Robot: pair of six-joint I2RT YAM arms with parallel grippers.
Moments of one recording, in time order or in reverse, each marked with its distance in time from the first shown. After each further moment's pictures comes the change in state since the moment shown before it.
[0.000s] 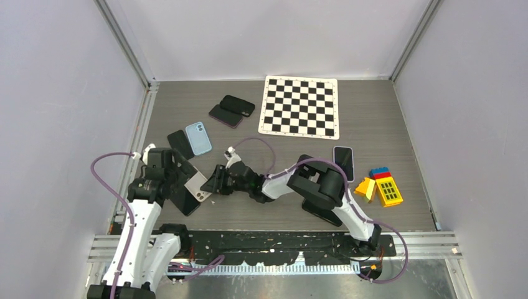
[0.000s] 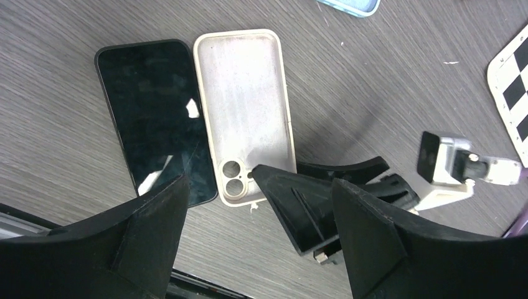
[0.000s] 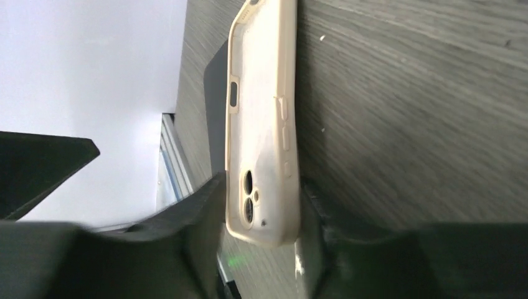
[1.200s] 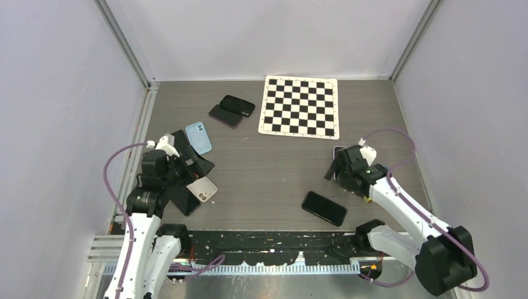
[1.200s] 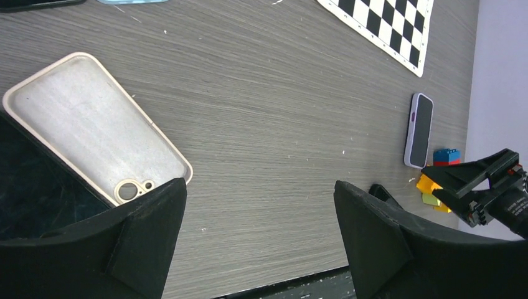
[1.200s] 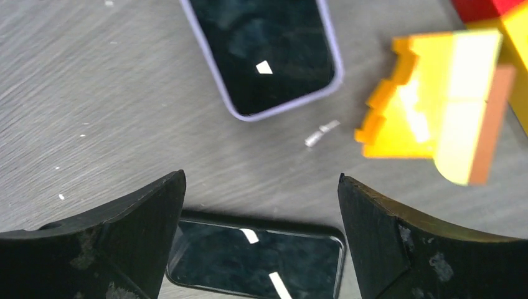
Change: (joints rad) left arm 0.000 -0.120 -0.049 0.211 0.422 0.204; right arm -0.712 -1.251 -0.576 -1.409 0.410 -0.342
